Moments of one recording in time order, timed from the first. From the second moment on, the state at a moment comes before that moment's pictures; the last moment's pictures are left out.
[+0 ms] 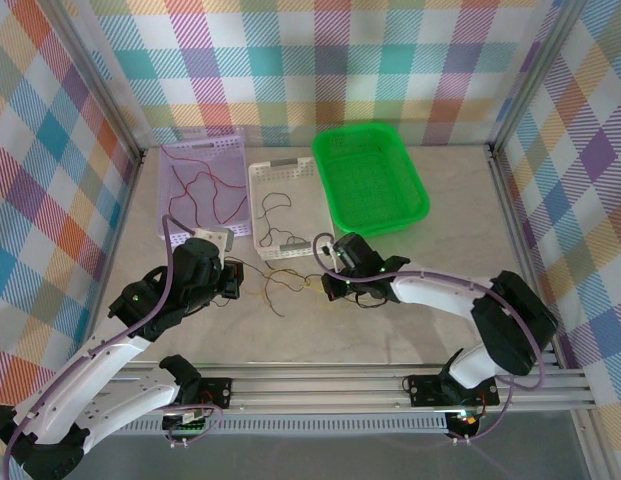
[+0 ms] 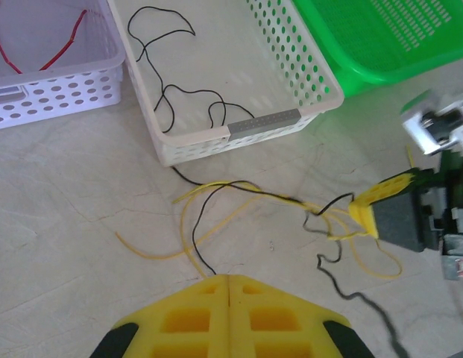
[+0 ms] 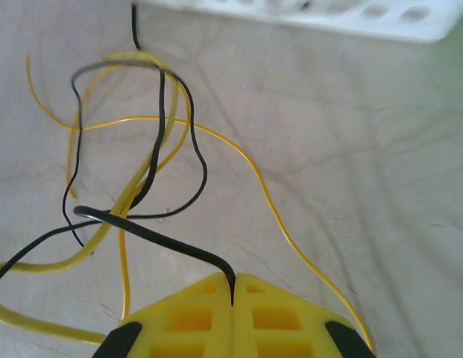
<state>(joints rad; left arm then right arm) -0.66 0.78 0.91 -0.84 -0.16 -0.46 0.81 1.47 0.82 -0.24 -0.11 0.42</state>
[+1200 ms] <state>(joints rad) -0.66 0.61 1.19 -1.08 -0.25 -0.49 0.37 0.97 0.62 -0.48 -0.10 0.53</state>
